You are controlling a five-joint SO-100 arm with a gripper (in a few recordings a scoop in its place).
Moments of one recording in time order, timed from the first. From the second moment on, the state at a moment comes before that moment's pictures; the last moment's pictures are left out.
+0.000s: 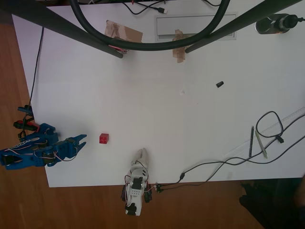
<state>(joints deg) -1.1 128.9 132.8 54.4 -72.2</state>
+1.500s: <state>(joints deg) 4.1 104.9 142.5 6.9 -79.8</state>
